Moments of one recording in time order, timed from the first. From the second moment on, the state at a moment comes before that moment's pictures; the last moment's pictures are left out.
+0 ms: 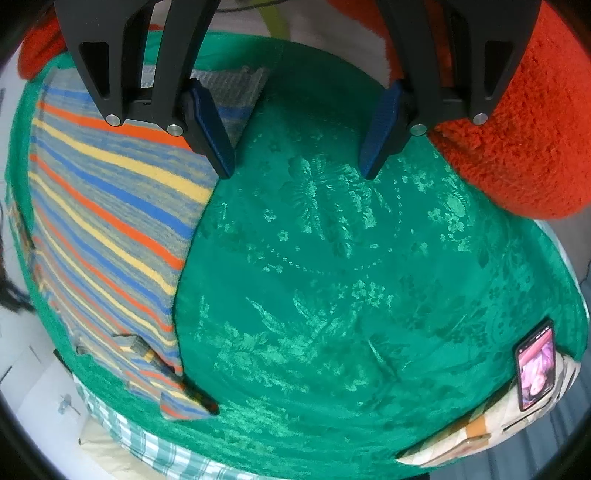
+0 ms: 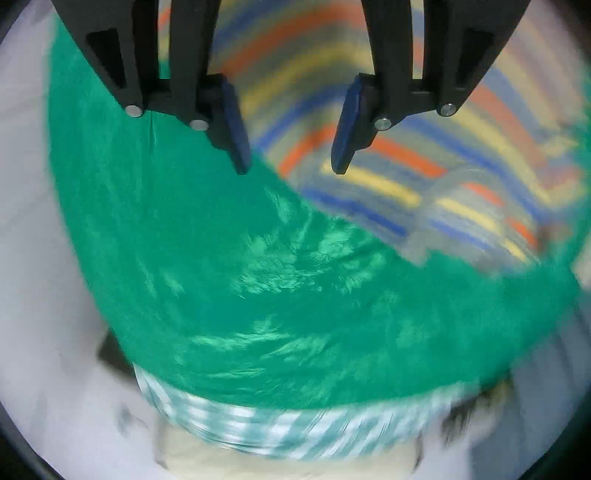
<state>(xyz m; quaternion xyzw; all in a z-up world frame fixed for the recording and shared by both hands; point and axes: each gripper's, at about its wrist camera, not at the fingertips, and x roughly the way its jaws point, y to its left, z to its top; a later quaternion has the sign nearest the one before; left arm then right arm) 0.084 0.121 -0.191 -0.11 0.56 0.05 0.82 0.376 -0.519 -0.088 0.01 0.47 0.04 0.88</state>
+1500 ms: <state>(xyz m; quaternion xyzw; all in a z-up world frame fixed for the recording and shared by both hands) 0.357 0.140 -0.108 -0.13 0.47 -0.03 0.87 0.046 -0.454 -0.118 0.11 0.39 0.04 0.91</state>
